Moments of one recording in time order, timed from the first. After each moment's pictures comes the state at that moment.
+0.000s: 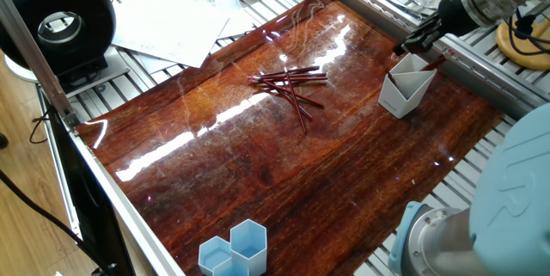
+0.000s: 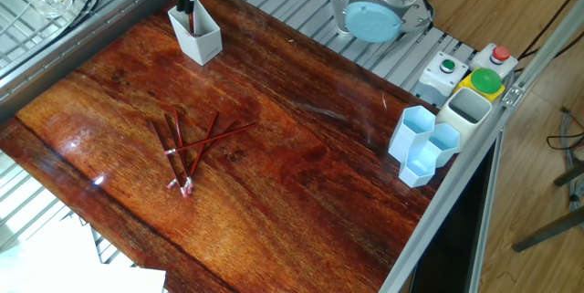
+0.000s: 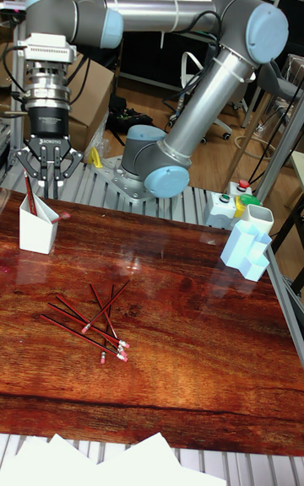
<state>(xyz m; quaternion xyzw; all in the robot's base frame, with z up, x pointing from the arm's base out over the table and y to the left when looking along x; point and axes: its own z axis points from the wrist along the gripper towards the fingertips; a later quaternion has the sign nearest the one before) 0.418 -0.190 0.154 -0.12 0.95 0.08 0.28</state>
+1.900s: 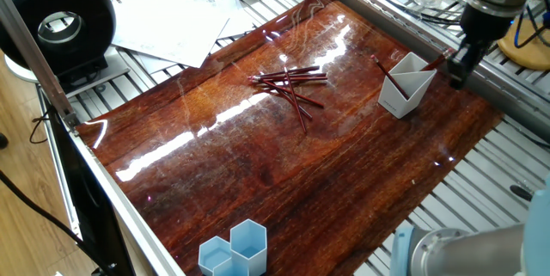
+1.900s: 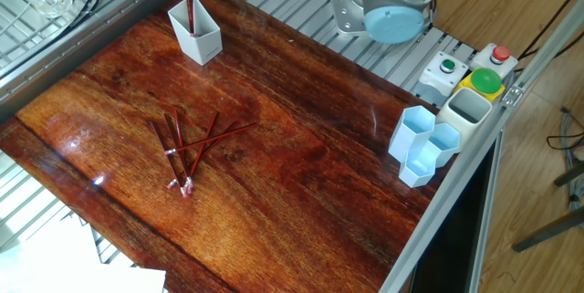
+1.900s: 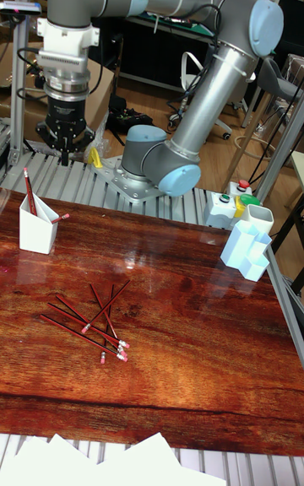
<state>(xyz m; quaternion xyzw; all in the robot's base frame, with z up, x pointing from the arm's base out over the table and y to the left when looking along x) 0.280 -0.194 0.164 -0.02 1.00 0.03 -0.06</state>
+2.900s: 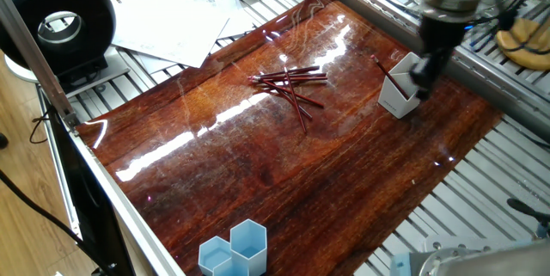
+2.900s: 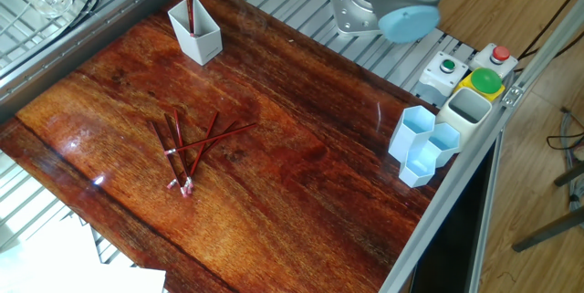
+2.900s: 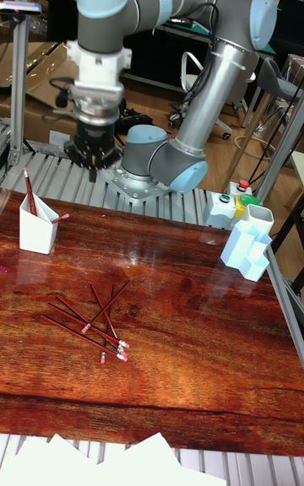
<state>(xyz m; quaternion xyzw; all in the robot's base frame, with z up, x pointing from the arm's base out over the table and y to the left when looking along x) 0.328 -0.119 0.149 -0.06 0.99 0.04 -0.08</state>
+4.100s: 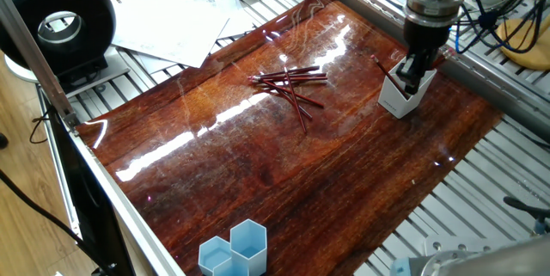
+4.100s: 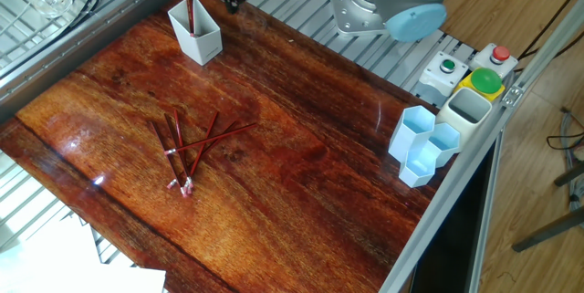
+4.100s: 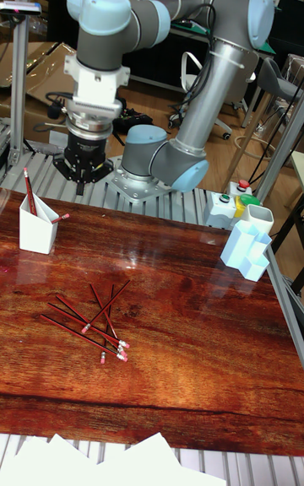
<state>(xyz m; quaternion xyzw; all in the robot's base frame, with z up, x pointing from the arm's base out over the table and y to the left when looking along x) 0.363 -0.134 0.131 -0.07 1.00 0.00 -0.07</state>
